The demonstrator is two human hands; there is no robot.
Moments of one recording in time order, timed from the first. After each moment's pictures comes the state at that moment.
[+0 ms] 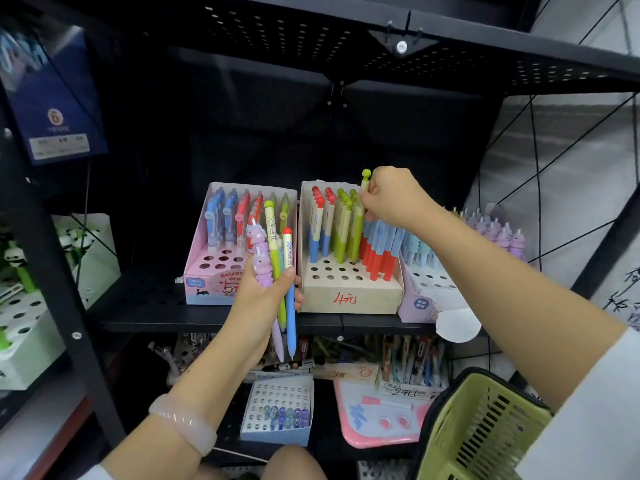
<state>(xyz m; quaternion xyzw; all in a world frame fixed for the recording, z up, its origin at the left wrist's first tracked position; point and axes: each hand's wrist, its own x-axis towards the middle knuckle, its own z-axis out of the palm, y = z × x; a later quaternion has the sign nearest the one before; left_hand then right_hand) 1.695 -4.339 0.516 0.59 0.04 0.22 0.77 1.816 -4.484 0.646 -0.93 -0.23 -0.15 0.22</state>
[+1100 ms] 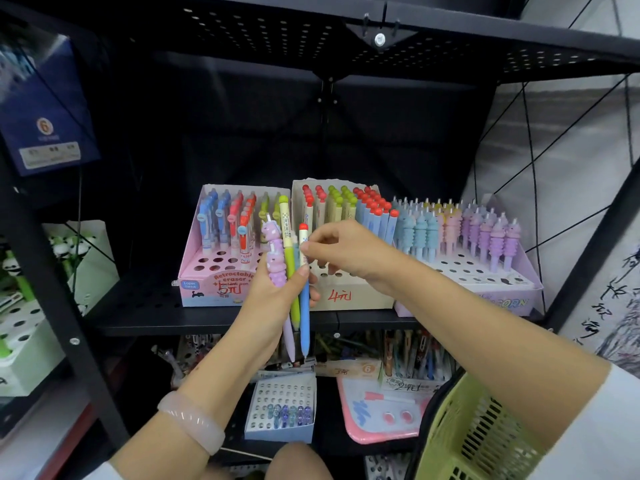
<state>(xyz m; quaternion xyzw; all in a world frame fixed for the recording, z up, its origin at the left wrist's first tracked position) 1.702 -4.356 0.518 0.59 -0.03 0.20 0.78 1.766 -4.473 0.591 -0.83 -0.33 0.09 0.45</state>
